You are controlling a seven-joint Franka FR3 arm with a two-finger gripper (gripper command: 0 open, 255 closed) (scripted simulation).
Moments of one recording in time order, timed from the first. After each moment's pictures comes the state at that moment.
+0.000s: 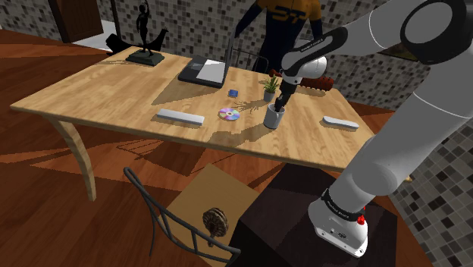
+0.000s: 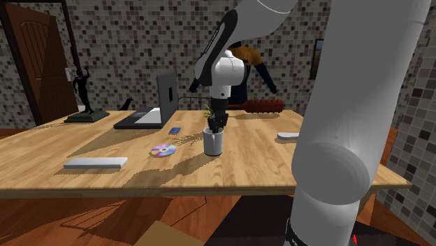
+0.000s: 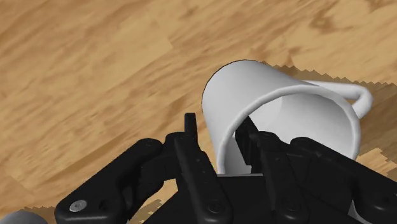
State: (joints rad) arm -0.08 -0.03 -0.47 -2.36 0.06 2.30 -0.64
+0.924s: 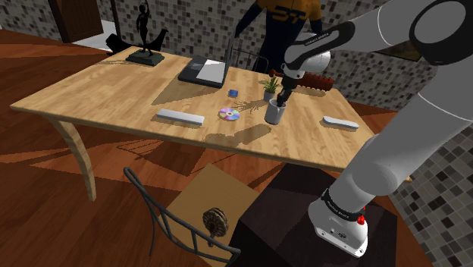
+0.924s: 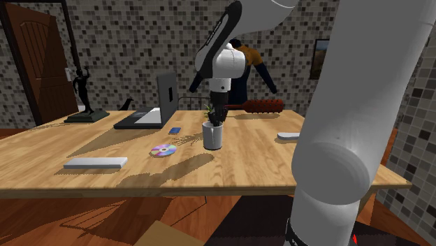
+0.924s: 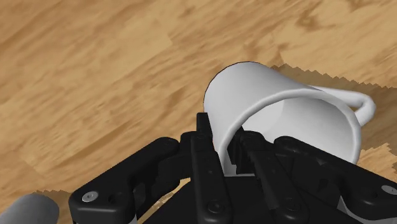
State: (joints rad) arm -0.08 -0.08 -0.47 -2.33 0.03 2.23 -0.61
